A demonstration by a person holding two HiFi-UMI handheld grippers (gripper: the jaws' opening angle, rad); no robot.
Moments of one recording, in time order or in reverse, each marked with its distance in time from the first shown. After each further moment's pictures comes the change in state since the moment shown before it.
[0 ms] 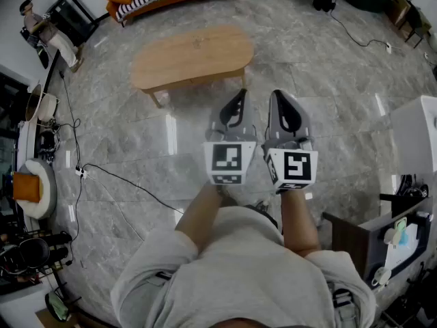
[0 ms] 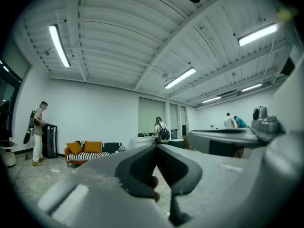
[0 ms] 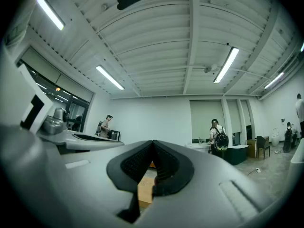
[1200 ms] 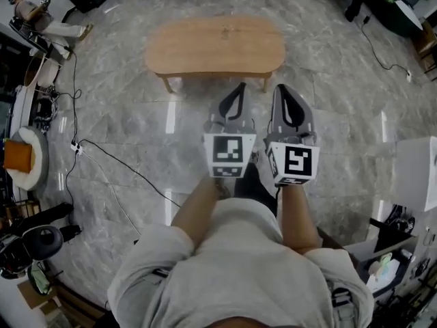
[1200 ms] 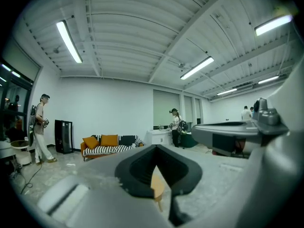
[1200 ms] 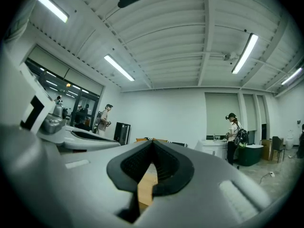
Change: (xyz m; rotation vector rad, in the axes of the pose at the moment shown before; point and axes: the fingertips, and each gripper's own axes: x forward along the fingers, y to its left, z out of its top) left arm 0.067 0.176 -0.051 -0.016 0.089 0.137; right arm 0.174 0.070 -0.053 -0.036 0.077 0.113
